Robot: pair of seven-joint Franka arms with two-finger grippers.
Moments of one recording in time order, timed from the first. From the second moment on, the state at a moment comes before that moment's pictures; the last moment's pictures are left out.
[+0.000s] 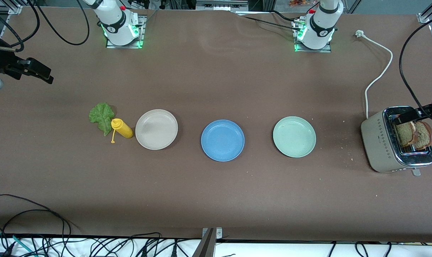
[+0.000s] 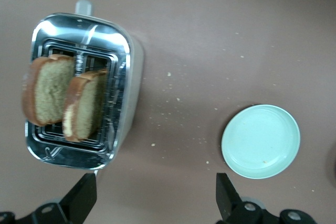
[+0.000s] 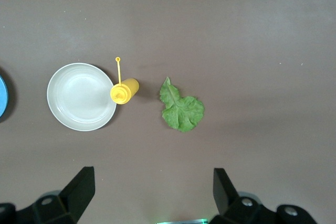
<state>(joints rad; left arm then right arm) 0.22 0.23 -0.04 -1.50 -0.02 1.65 -0.11 0.04 0.01 0.00 -1.52 -0.02 1.49 0.16</state>
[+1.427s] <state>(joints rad) 0.35 0.48 -0.04 -1.49 0.07 1.80 0.11 0.04 0.01 0.00 -1.52 -0.02 1.48 0.16</state>
